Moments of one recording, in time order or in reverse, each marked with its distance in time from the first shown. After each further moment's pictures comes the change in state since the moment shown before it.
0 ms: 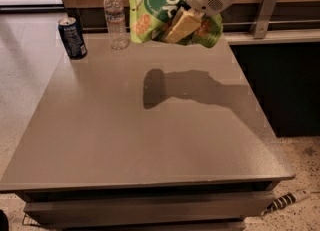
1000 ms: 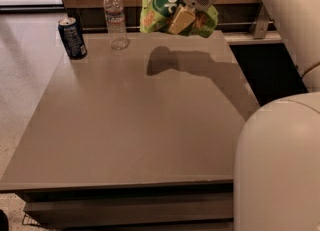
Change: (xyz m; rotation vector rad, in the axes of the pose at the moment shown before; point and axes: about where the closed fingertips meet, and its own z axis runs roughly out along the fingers) arm 0.075 -0.089 0.057 0.057 0.169 0.103
